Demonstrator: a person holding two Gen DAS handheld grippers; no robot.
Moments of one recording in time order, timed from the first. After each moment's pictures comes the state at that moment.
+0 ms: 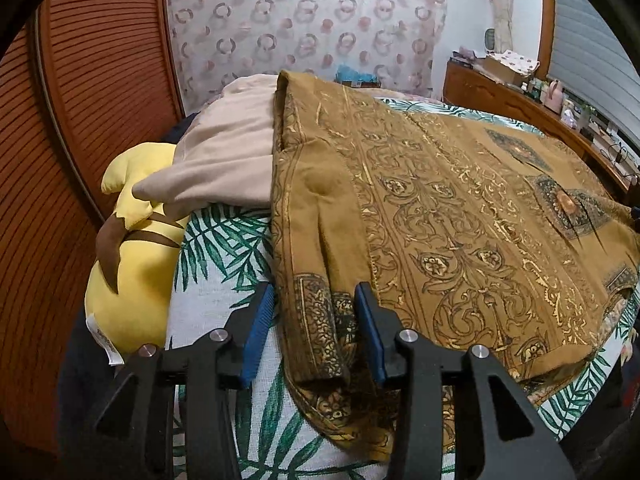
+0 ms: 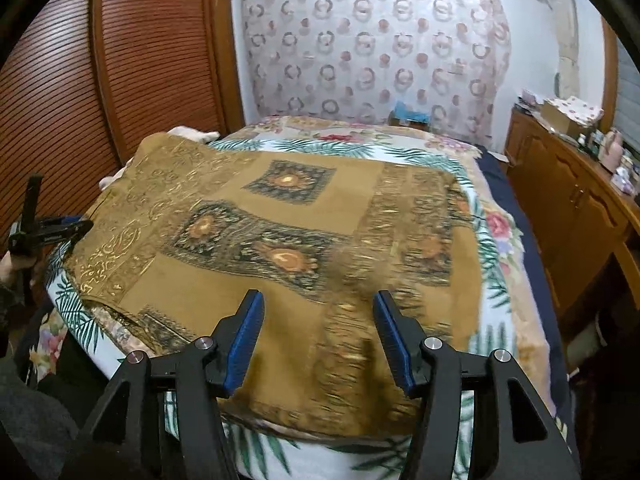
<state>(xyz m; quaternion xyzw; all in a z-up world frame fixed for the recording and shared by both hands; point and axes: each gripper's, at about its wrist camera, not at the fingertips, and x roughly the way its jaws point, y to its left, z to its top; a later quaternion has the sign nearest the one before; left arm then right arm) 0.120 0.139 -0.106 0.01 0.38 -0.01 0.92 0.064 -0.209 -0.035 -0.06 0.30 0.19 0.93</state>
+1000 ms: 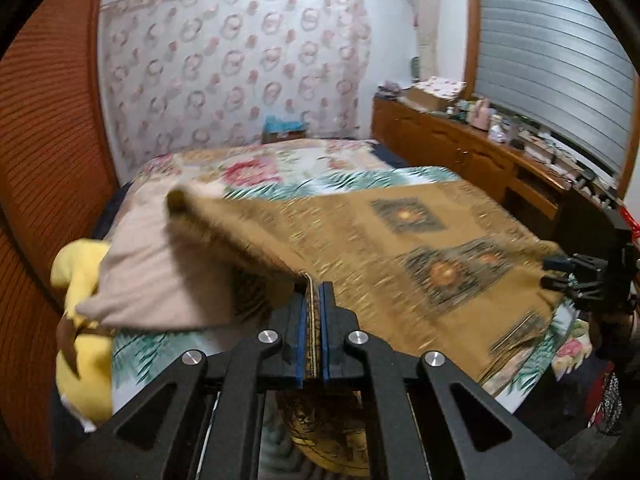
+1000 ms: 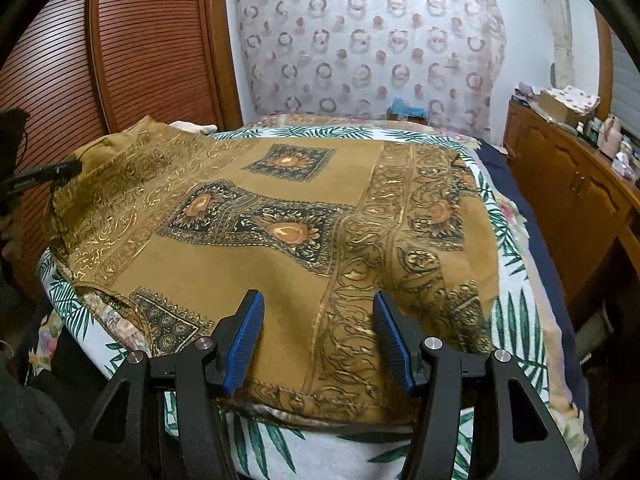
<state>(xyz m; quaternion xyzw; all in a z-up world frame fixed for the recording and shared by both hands) 0.122 0.045 -0.015 0.03 0.30 -0.14 0.94 0.059 -0.217 -0.062 -0.03 0.30 0.18 0.94</state>
